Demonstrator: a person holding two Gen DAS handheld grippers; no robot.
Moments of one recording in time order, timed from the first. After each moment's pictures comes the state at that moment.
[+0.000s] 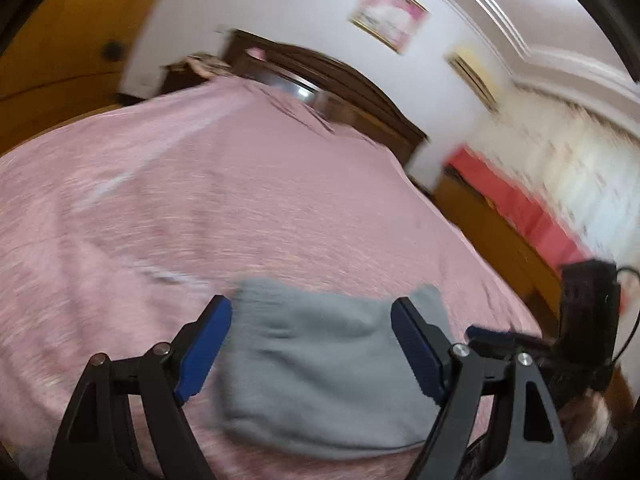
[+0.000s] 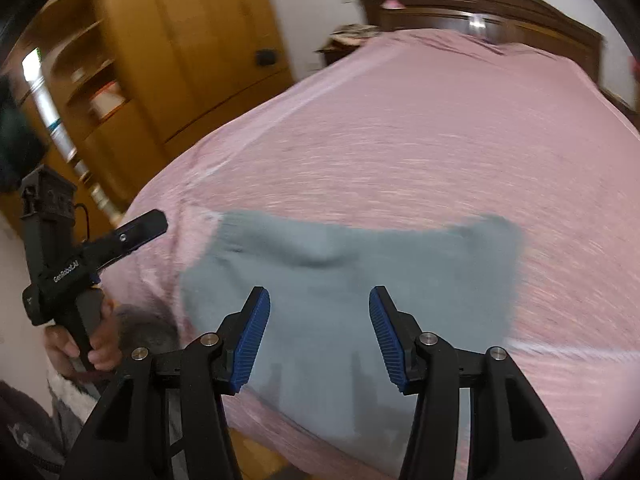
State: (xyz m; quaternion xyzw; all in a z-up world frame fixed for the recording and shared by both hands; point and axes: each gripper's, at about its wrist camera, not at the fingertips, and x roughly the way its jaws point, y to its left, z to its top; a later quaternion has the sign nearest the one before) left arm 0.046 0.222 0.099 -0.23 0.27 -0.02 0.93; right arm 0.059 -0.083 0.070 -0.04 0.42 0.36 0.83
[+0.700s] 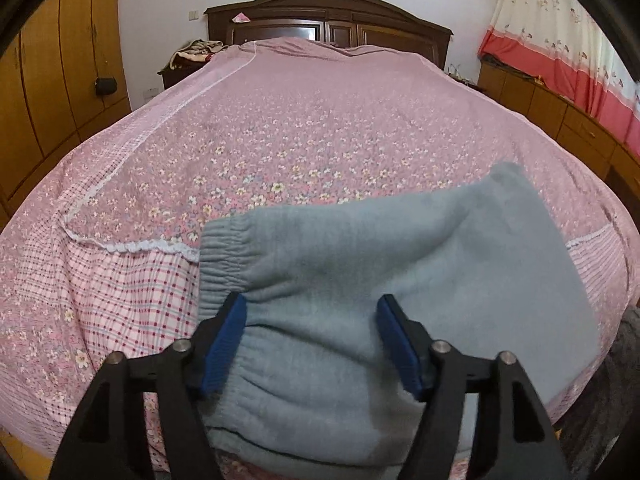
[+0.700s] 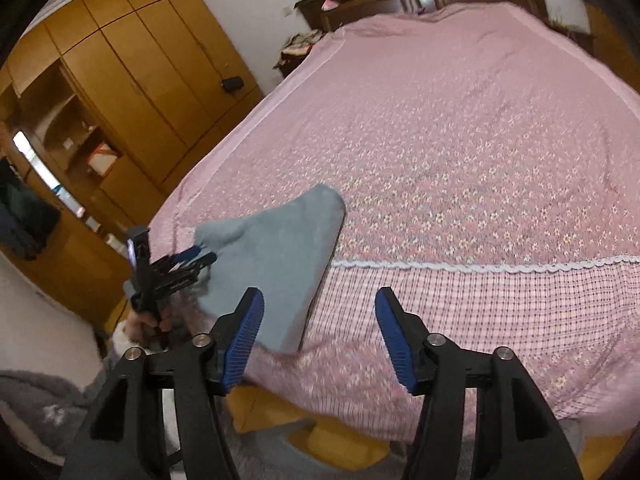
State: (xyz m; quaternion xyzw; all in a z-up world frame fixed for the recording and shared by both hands) left arm 0.096 0.165 0.048 -0.05 0.39 0.07 0.92; right arm 0.071 -0.302 0.112 0.06 0.46 0.35 0.81
